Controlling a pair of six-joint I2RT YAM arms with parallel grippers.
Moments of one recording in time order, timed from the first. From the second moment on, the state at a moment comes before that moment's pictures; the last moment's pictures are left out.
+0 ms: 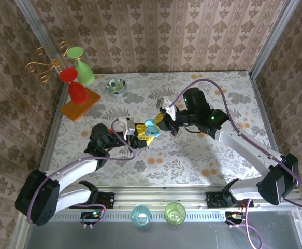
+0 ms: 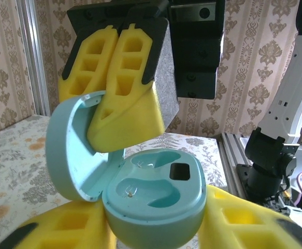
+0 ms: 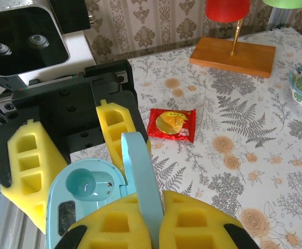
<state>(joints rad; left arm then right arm) -0.59 1.12 0.41 0.82 0.90 -0.14 0.60 1.34 1.18 -0.40 -0.65 -0.31</state>
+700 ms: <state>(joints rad) -0.60 1.19 0.42 0.94 0.88 -0.25 0.63 1.28 1.16 -0.34 -0.52 -0.31</state>
